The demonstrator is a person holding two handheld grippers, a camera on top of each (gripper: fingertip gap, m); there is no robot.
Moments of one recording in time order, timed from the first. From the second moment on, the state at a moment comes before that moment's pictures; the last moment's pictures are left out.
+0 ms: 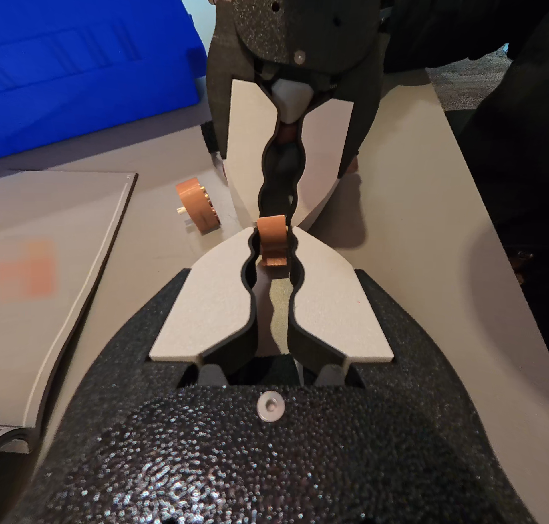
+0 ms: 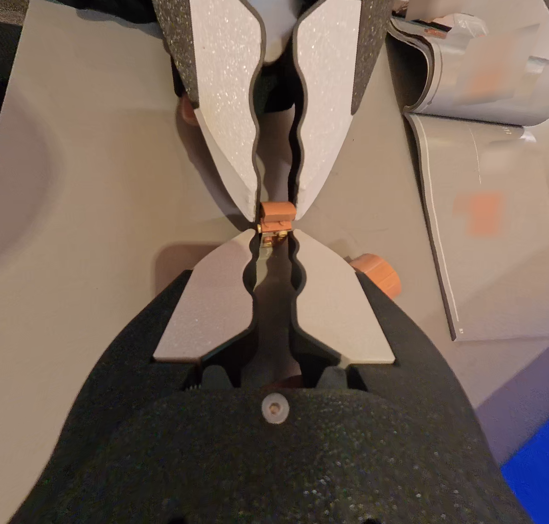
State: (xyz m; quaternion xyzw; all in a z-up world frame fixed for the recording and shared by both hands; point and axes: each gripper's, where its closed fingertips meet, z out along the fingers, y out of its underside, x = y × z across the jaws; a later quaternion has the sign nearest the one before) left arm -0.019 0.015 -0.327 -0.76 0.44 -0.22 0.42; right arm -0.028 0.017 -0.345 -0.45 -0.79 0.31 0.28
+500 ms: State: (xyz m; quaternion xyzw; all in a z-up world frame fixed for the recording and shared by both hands) left arm -0.020 0.011 -0.316 -0.75 0.43 -0.24 0.43; right arm -0.032 0.011 -0.330 -0.44 -0.77 0.36 0.30
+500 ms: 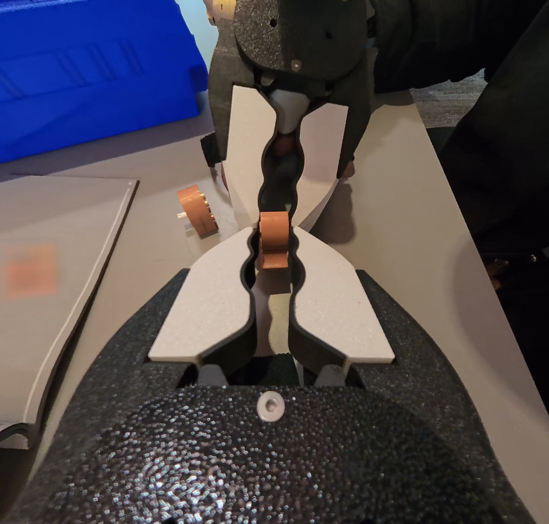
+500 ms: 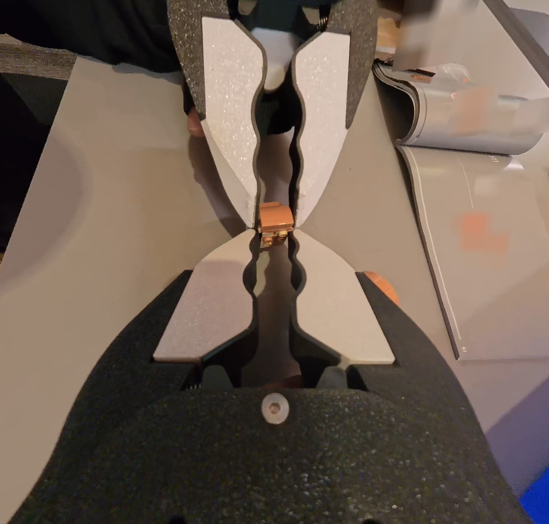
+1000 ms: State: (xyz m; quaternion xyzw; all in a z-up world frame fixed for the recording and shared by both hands) left arm -0.031 0.014 -0.319 -0.77 0.41 -0.24 0.43; right arm -0.027 0.020 -0.318 -0.48 -0.73 0.42 0.26
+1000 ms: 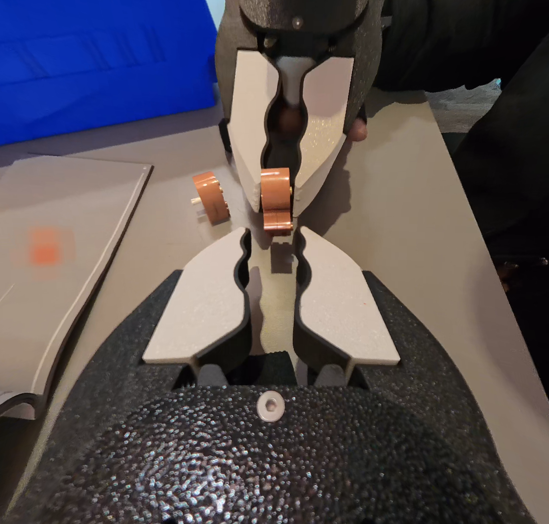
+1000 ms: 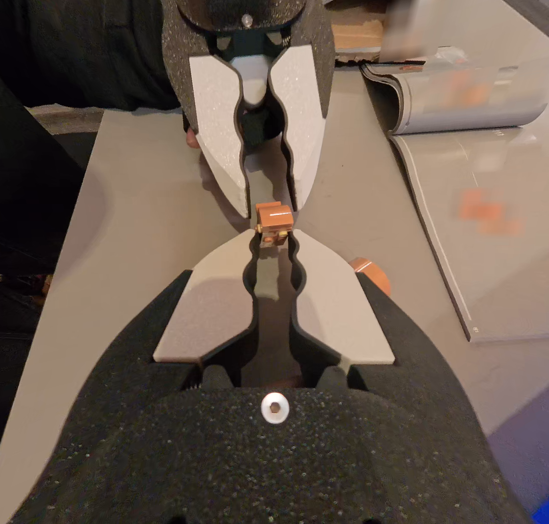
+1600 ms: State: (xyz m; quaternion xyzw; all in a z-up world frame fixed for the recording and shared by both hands) left arm -0.020 0.015 -0.300 -0.74 0.38 -0.30 0.47; right arm -0.030 0.015 -0.289 -0.47 -0.73 0.42 0.26
